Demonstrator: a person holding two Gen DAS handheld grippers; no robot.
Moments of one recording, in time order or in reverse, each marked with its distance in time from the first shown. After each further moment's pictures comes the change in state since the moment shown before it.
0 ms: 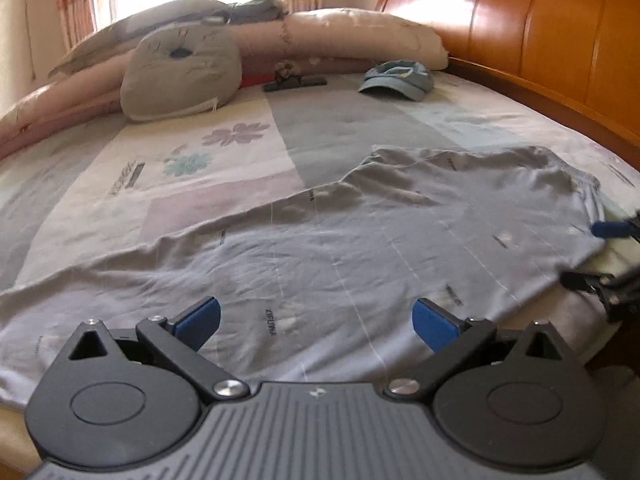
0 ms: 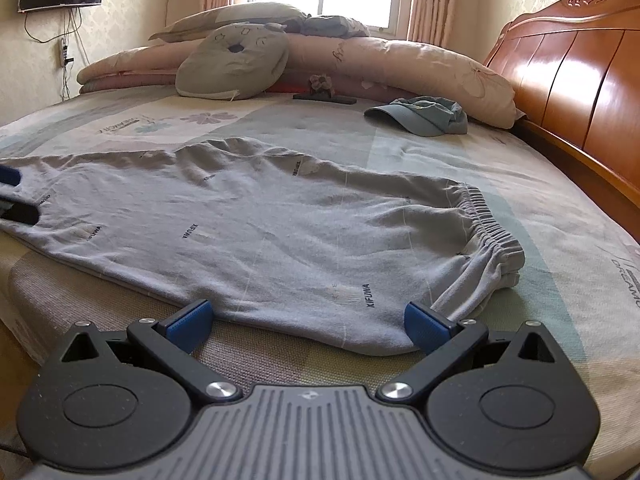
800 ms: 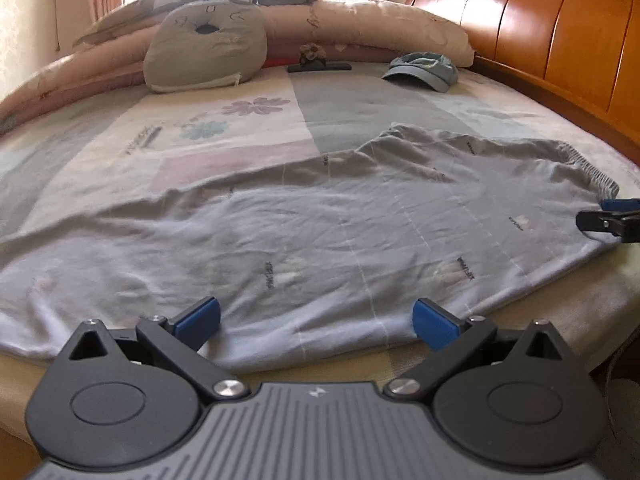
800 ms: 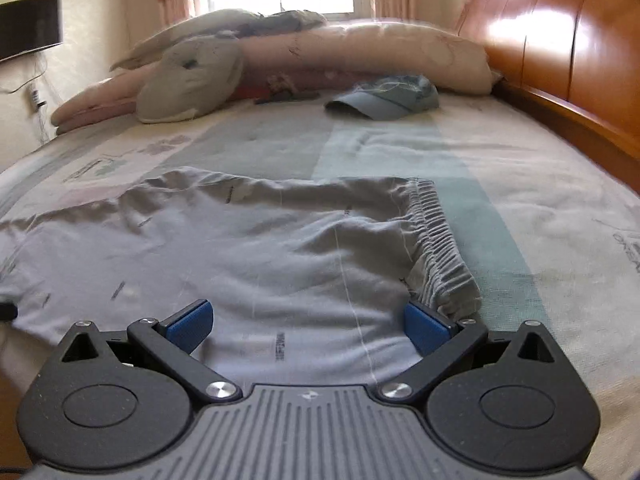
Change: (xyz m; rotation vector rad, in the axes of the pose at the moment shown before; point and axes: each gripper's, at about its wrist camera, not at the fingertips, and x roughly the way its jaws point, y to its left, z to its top) left arm -0.001 -0.007 -0.019 -0.062 -0.004 0.034; right arm 0.021 -0.056 0.017 0.153 0.017 0.024
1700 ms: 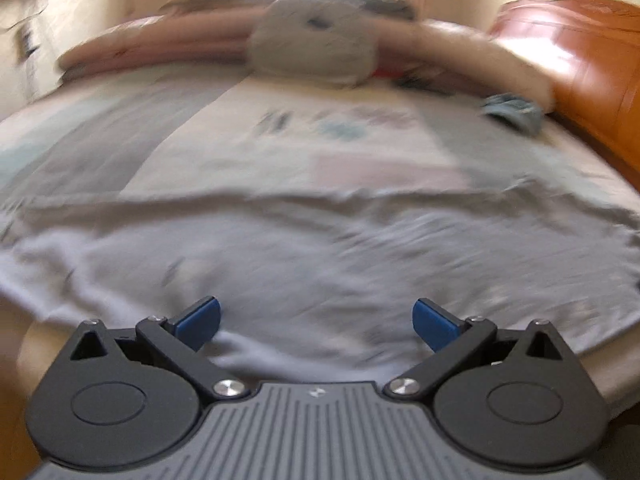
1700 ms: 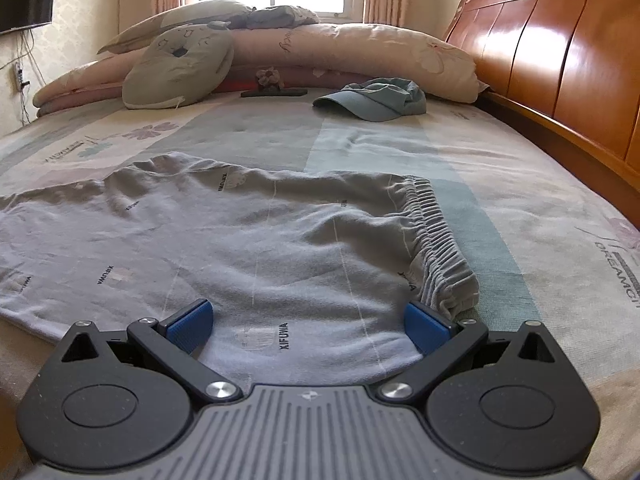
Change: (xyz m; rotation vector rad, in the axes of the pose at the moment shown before) left arm -0.013 0.126 -0.014 -0.197 -0.007 0.111; right arm 0.007 0.018 -0.002 -0.036 0.001 -0.101
